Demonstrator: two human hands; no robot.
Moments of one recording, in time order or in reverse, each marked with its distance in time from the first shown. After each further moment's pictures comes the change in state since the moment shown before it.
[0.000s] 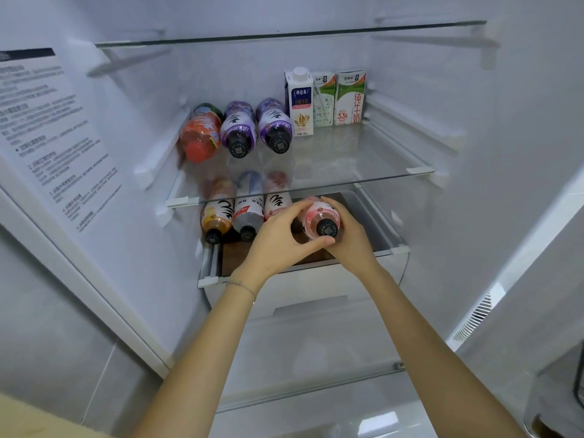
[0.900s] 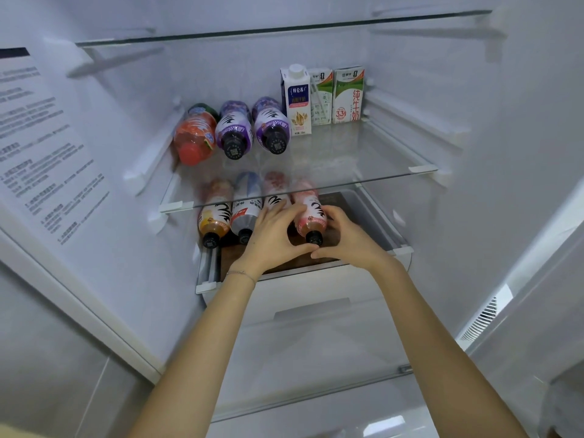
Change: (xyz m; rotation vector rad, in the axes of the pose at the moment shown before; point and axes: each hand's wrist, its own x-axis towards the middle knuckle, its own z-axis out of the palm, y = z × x) left_hand 0.022 -0.044 0.011 0.325 -0.079 0.020; right_hand 0.015 0.022 -0.013 -0.038 -0.314 0.136
